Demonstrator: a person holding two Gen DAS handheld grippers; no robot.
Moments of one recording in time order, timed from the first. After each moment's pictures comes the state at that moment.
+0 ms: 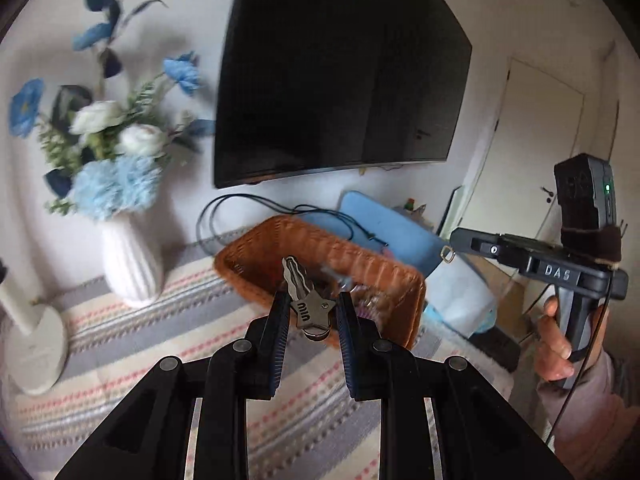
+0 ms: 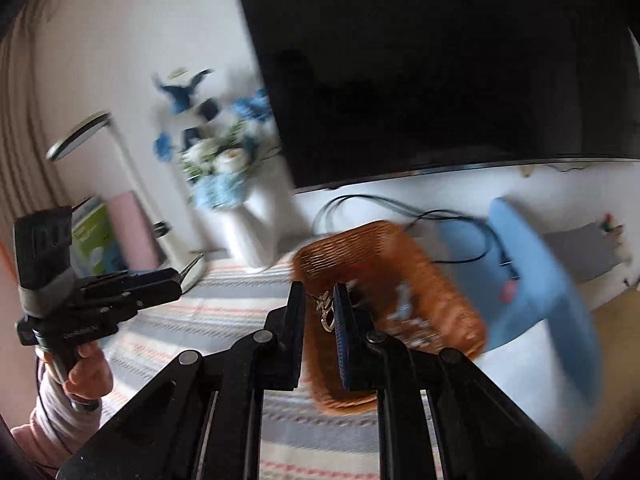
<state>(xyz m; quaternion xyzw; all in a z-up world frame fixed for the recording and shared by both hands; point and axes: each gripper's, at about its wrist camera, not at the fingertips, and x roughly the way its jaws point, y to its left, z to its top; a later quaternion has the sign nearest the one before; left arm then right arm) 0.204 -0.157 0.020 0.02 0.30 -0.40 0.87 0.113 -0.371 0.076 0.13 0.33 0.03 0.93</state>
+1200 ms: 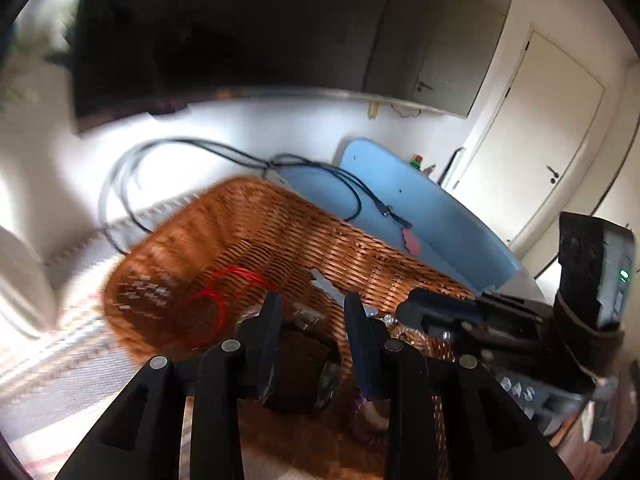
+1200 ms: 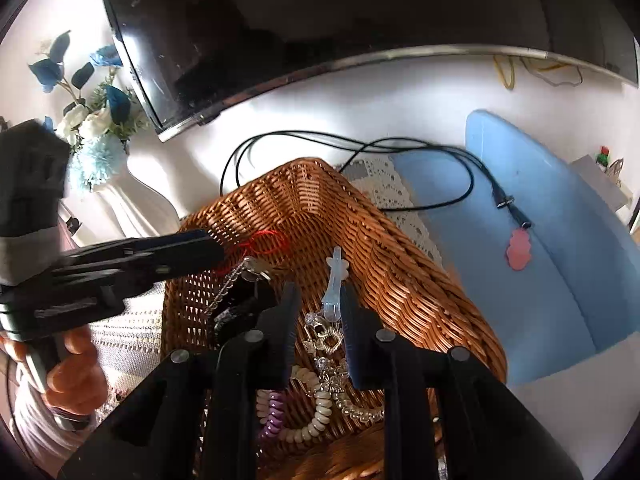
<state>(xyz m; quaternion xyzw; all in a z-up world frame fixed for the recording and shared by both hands) 0.311 -0.284 -0.054 0.03 0.40 -0.41 0.82 0.200 -0.408 -0.053 0.18 0.40 -0.01 0.90</state>
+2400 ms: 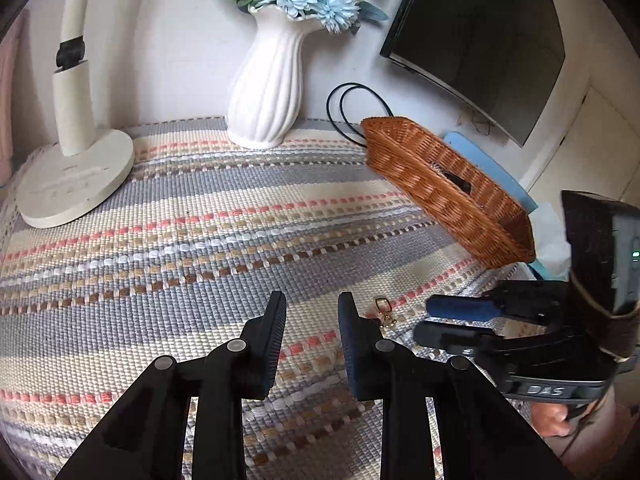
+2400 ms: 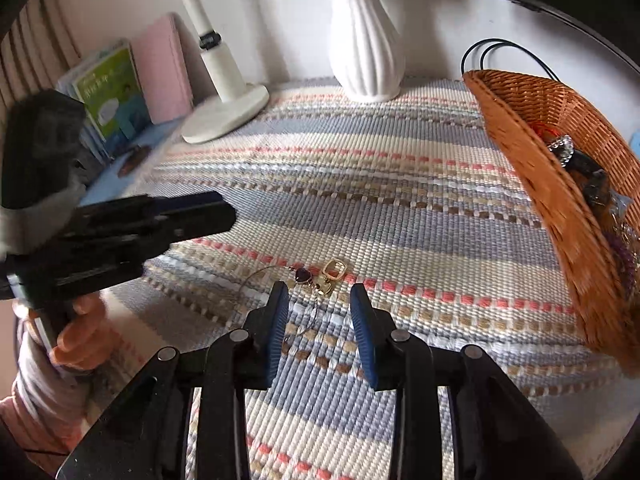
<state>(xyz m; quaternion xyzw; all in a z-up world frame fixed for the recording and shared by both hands) 0.221 -0.023 -0.116 -0.04 0.41 -0.29 0.86 0.176 -0.155 -0.081 0.06 0.51 0.16 0.84</state>
